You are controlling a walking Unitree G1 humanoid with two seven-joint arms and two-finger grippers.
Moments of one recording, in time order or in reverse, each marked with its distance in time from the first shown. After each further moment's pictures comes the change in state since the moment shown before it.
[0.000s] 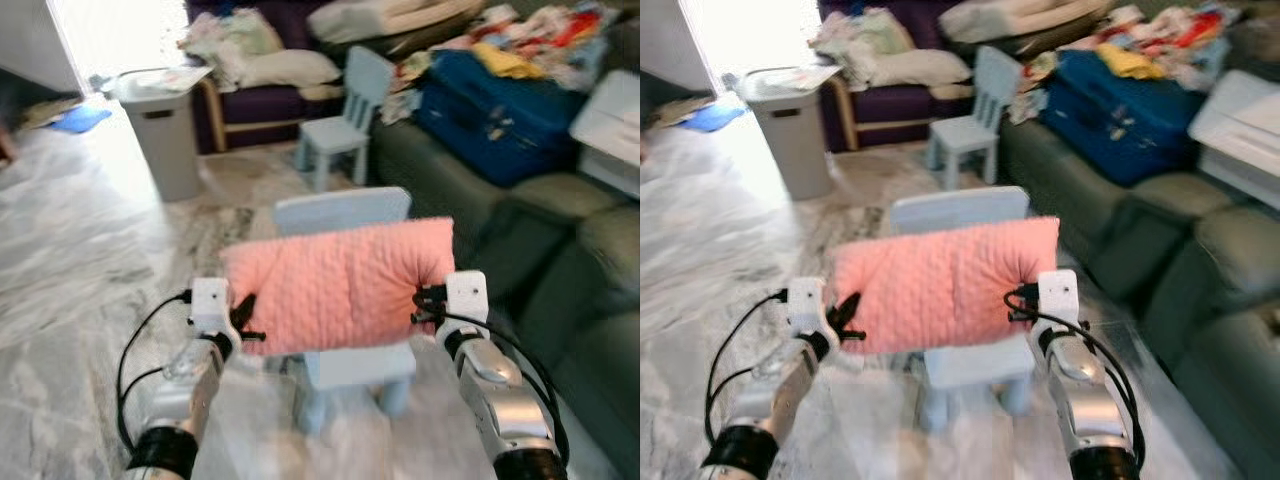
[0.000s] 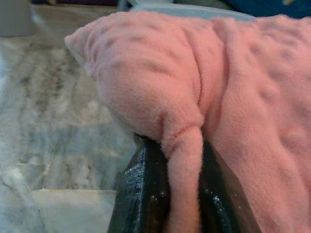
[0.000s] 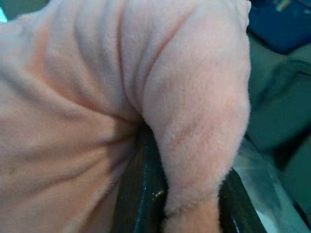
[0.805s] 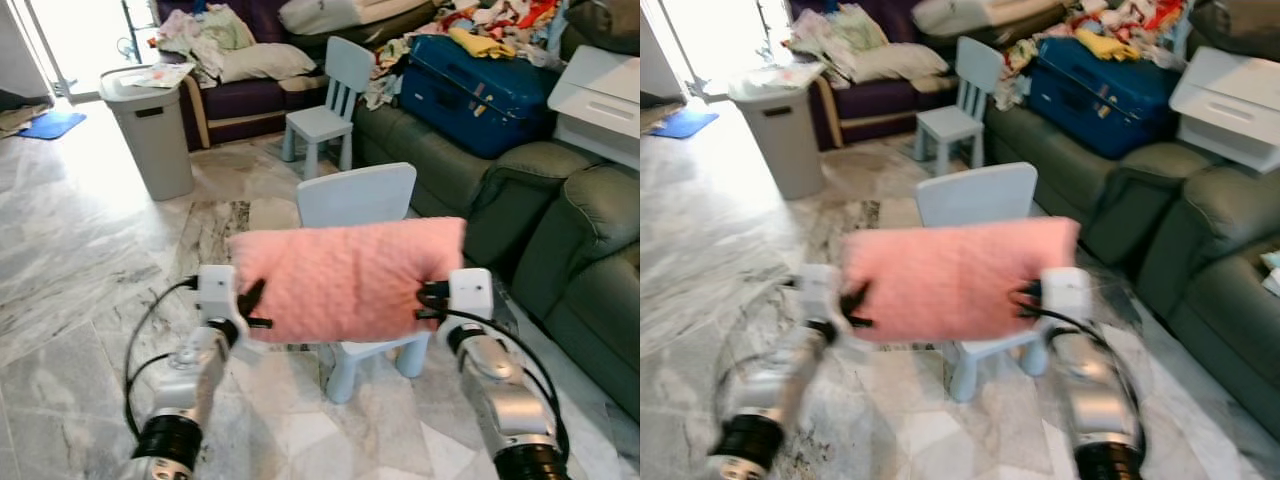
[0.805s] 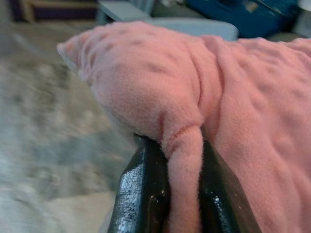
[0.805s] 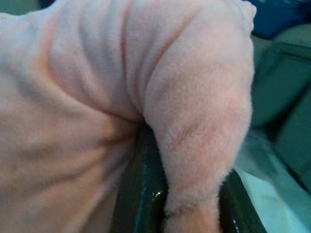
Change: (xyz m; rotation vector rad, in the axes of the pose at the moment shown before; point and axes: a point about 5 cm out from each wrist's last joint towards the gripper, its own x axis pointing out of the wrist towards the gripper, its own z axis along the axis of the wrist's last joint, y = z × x) left arm 0.004 -0.001 0.020 0.023 -0.082 -0.034; right arm 0.001 0.003 0.001 -0.001 -0.004 -0.005
